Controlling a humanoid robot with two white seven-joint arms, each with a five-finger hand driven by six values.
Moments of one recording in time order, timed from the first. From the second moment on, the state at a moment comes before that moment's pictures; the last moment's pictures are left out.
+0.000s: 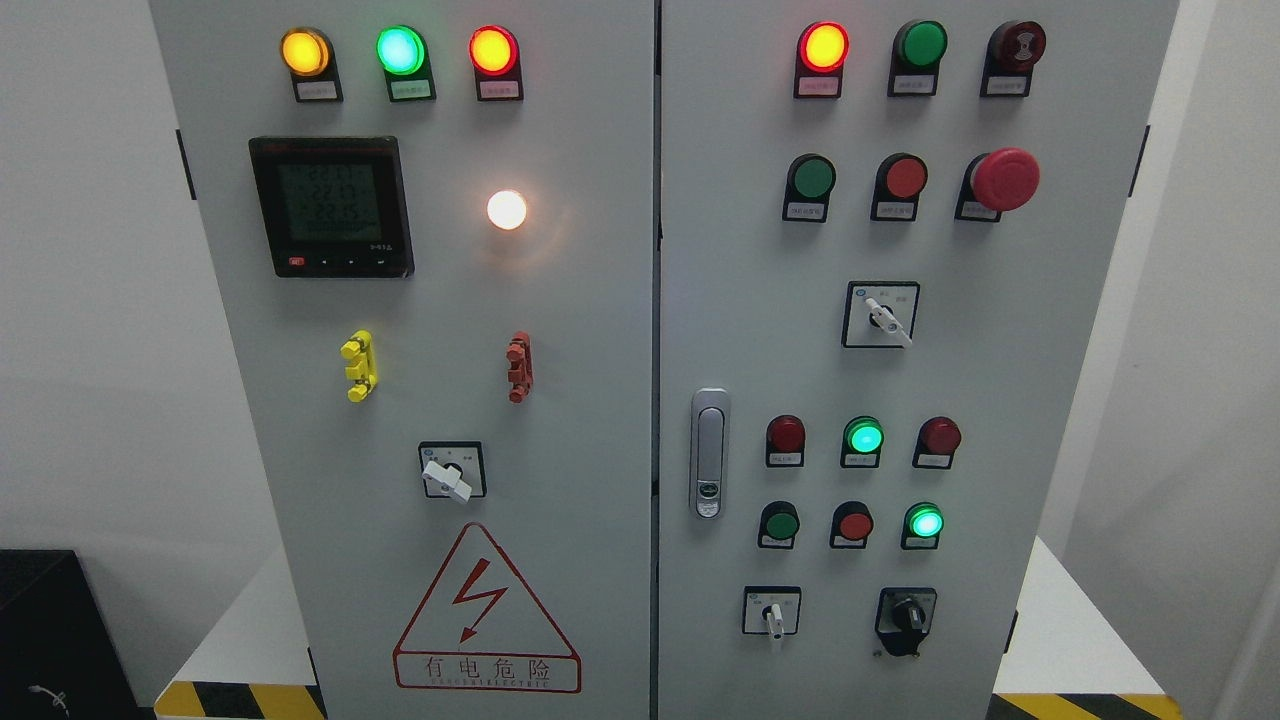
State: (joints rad) left arm 0.04 -0.10 0.00 0.00 0.00 -0.20 0.08; right arm 0.15 0.06 -0.09 -1.27 0.79 -0.33 -0.01
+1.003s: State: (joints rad) left arm 0.04 -0.10 0.00 0.00 0.00 -0.20 0.08; right arm 0.00 0.10 -0.21 -1.55 1.03 -0.16 0.03
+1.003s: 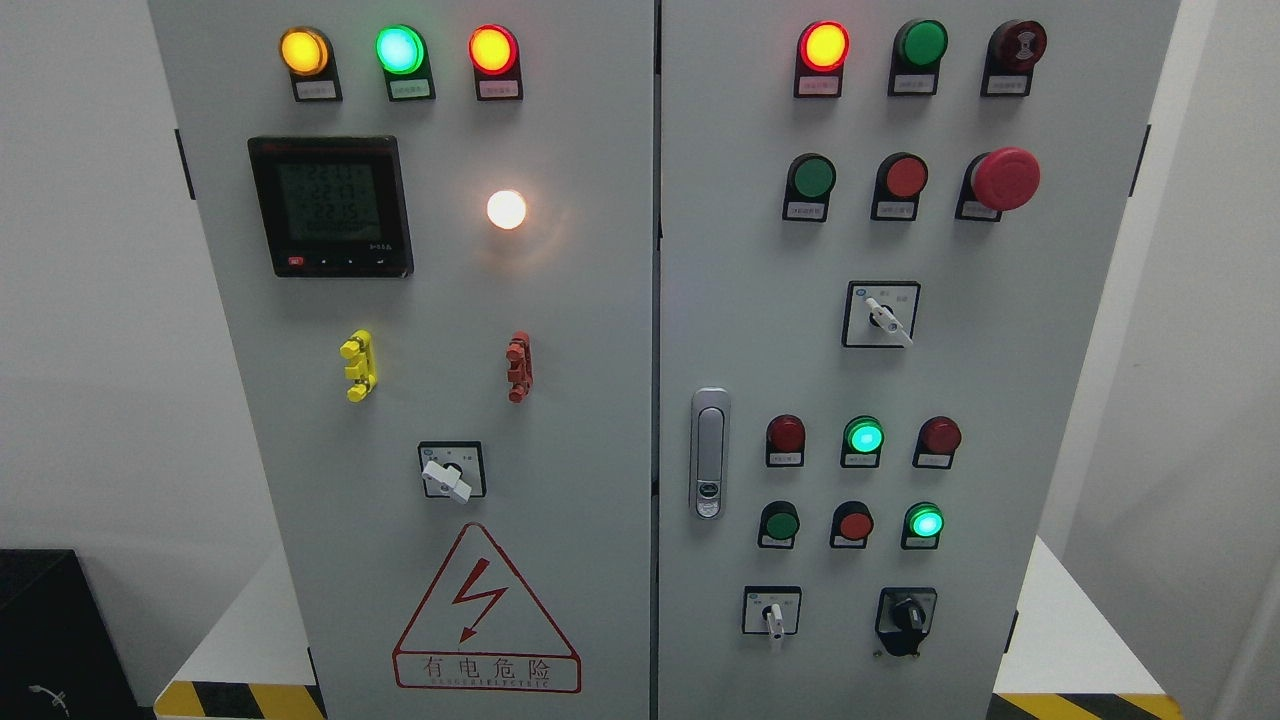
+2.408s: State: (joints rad) left arm 0.04 -0.10 0.00 0.00 0.00 -0.20 0.09; right arm -0.20 0.08 -0.20 -1.65 1.21 0.08 0.15
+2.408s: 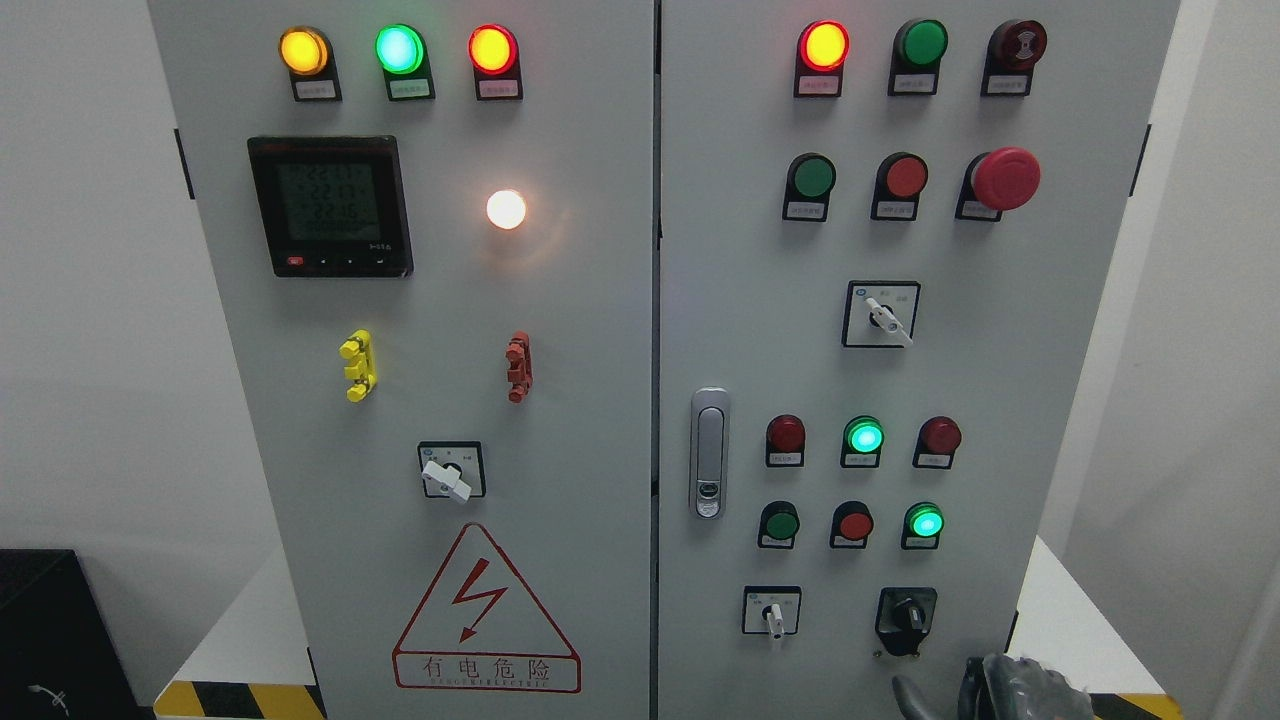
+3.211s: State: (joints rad) left arm 0.04 -0.10 0.00 0.00 0.00 -0.20 0.08; right arm -0.22 0.08 -0.18 -1.68 1.30 0.14 0.17
